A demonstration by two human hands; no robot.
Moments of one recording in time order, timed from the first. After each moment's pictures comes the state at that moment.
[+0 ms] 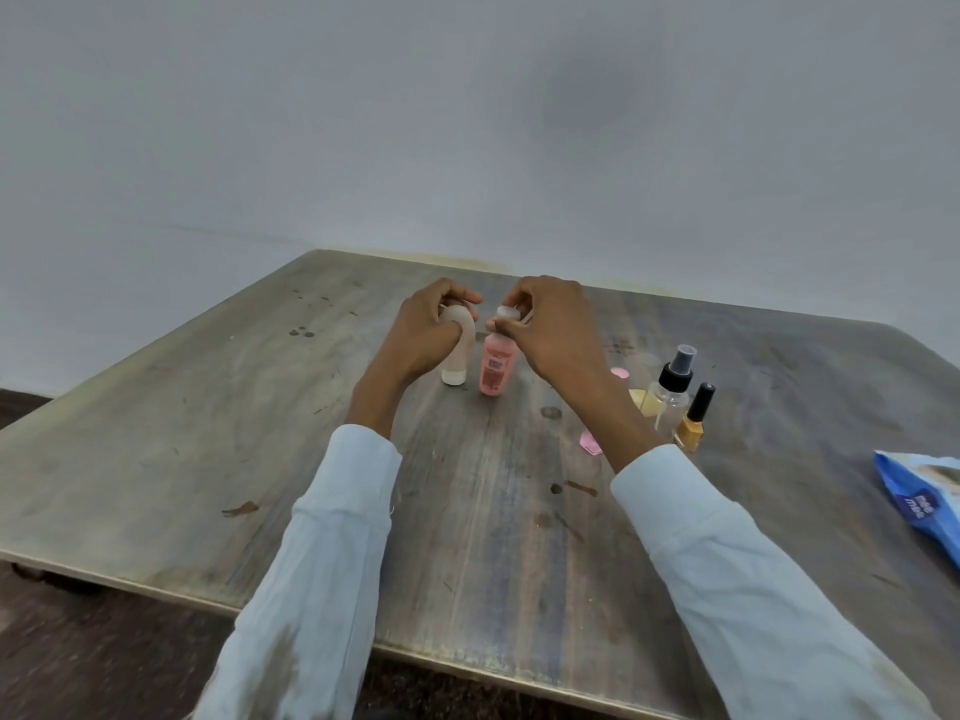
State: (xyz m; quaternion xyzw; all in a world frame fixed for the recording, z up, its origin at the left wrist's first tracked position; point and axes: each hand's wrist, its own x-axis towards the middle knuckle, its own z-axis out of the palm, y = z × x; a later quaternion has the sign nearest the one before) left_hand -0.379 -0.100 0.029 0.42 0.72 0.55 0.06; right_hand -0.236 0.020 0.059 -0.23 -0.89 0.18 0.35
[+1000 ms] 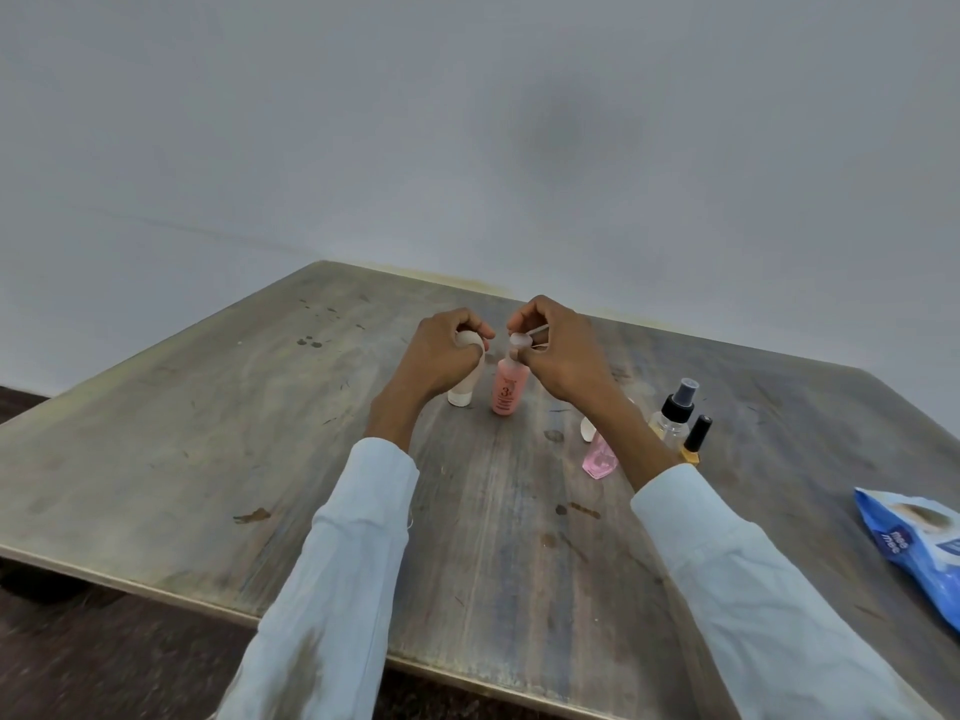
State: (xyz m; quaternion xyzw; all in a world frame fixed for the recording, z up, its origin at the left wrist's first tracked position) left_hand -0.374 -0.098 0.028 0.41 0.72 0.55 0.06; right_hand -0.235 0.024 0.061 -0.18 -0.89 0.27 0.31
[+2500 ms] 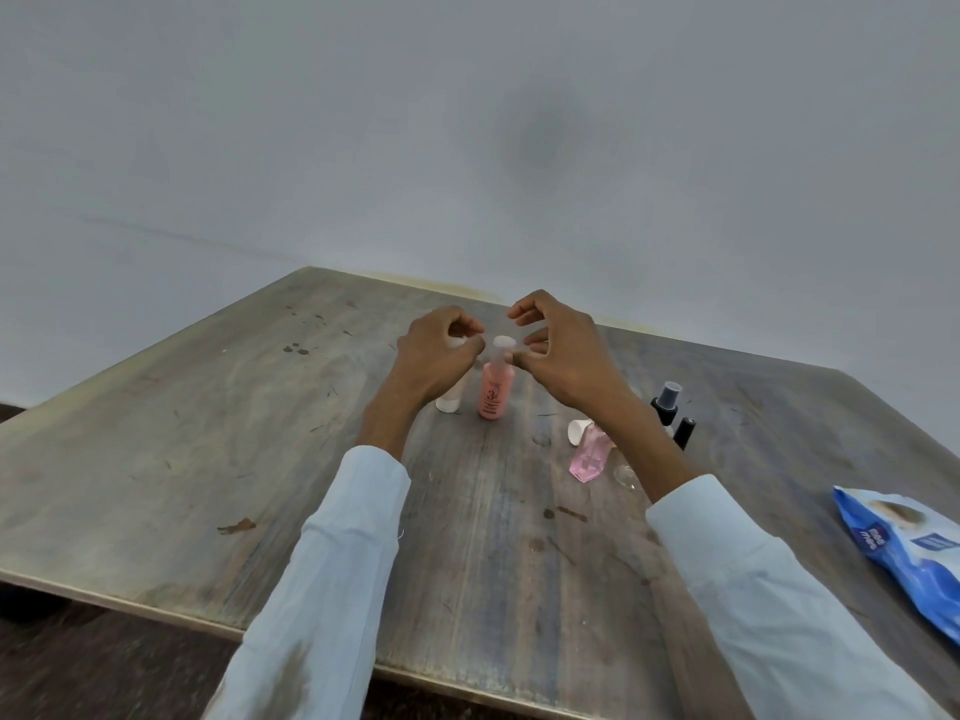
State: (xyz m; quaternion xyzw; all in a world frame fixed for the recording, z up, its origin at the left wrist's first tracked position) left_hand -0.367 -0.095 0.032 0.41 0.73 0.54 0.02; right_hand -0.213 0.020 0.079 -0.16 -0.91 0.22 0.30
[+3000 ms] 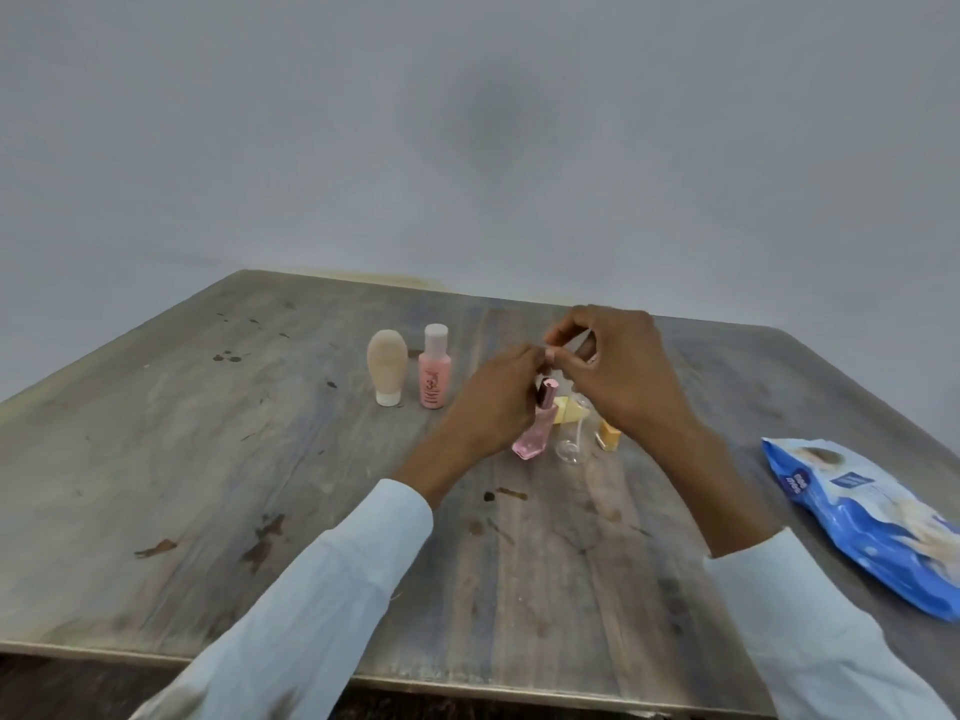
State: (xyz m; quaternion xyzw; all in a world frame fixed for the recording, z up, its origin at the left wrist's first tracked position) left_hand -0.250 -0.027 0.012 0.64 0.66 0.39 -0.07; right_hand -0.095 0.041 0.086 -0.23 -0.89 0.16 0.36
